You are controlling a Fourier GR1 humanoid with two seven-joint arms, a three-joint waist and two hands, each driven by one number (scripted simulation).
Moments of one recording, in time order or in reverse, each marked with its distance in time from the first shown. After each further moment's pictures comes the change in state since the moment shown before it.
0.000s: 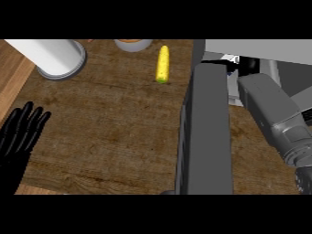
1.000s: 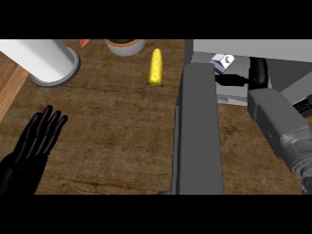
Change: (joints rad) left arm 0.035 -0.052 -0.108 -0.018 -0.075 0.046 -0.021; right arm 0.113 -0.028 -0.045 -0.013 -0.039 0.157 -0.114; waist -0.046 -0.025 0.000
